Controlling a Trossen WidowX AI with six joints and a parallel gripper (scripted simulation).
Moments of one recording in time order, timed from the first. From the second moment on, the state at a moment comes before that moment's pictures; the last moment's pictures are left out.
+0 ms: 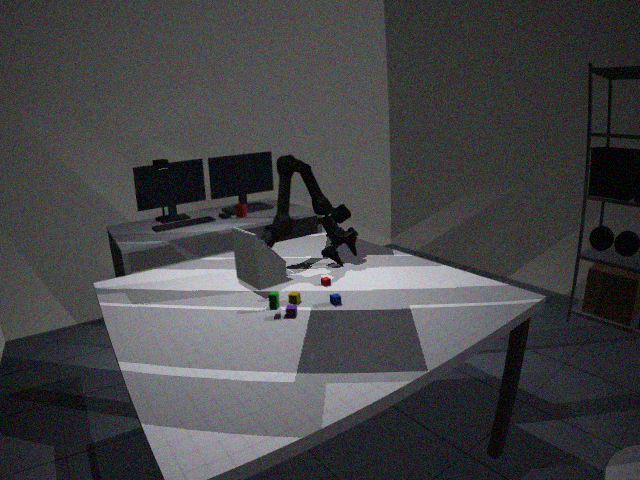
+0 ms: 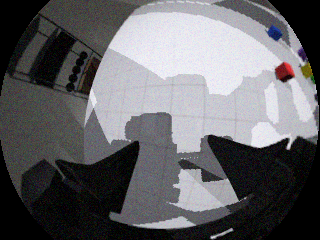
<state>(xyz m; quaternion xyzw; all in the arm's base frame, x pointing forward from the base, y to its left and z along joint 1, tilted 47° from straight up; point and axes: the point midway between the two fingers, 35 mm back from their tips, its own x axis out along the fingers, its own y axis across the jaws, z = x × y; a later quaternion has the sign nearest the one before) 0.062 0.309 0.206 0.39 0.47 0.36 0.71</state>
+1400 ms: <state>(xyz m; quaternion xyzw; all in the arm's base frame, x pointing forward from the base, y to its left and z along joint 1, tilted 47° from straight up) 0.210 0.180 0.095 0.17 0.61 0.24 0.74</state>
